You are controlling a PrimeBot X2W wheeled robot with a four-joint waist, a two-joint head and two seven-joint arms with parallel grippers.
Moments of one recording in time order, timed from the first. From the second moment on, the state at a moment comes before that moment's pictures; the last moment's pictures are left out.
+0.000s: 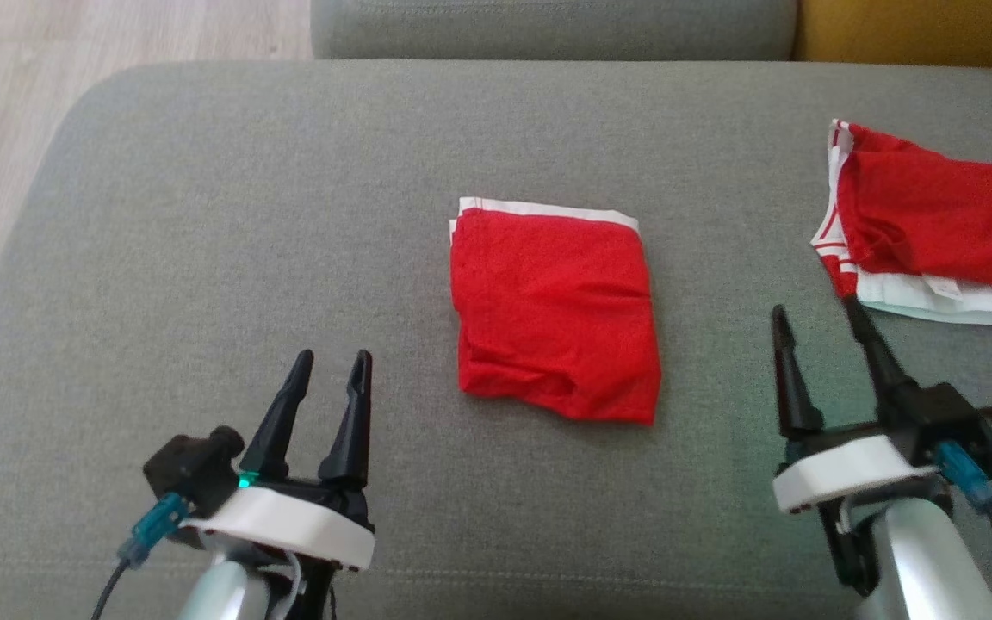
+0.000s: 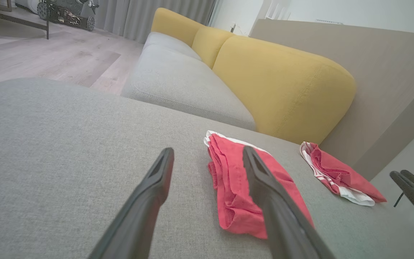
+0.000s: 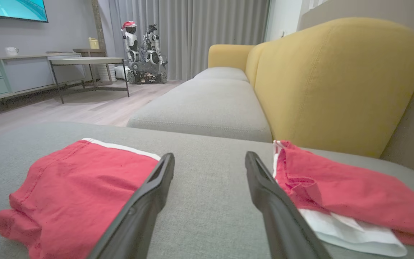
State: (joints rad) left arm -0.03 0.05 -0.26 0.16 -0.41 -0.12 -0.25; right arm -0.12 -0.05 0.01 0.28 -0.02 0.12 -0.25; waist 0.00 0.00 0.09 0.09
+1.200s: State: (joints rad) left arm -0.11 0.05 -0.30 0.17 -0.40 -0.12 -0.25; right arm -0.52 -0.11 0.26 0.82 0.08 0.12 -0.18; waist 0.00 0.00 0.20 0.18
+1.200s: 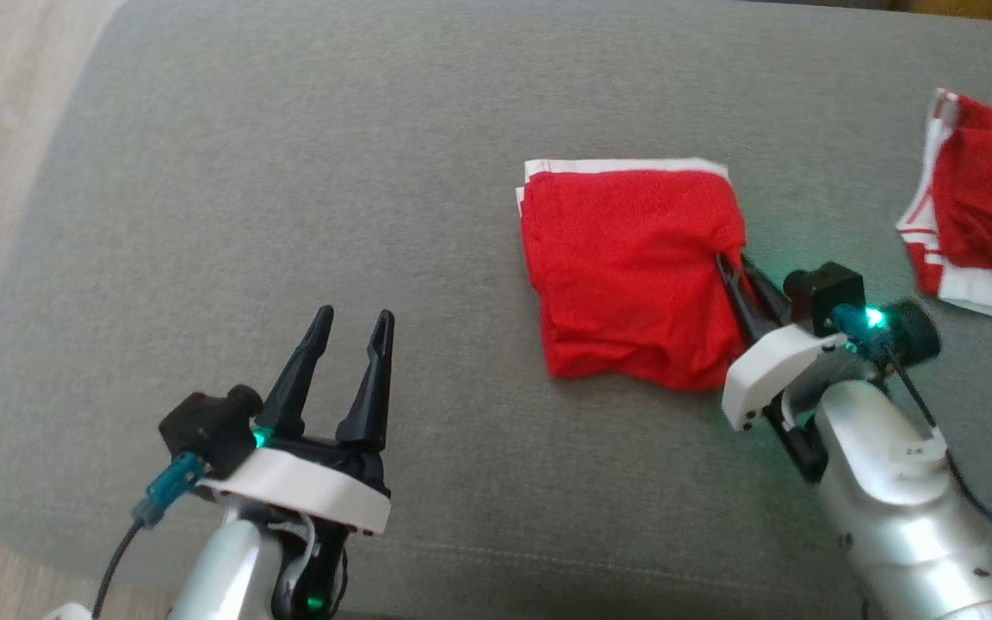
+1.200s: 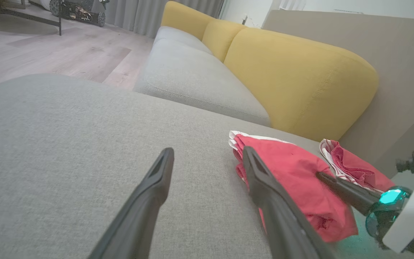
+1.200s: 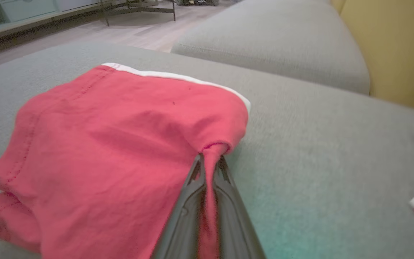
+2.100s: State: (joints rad) left arm -0.35 0.08 -0.42 0.06 -0.34 -0.12 -0.26; right arm -0.91 -0.60 0.54 0.61 0.28 0.12 -0.01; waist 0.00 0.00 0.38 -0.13
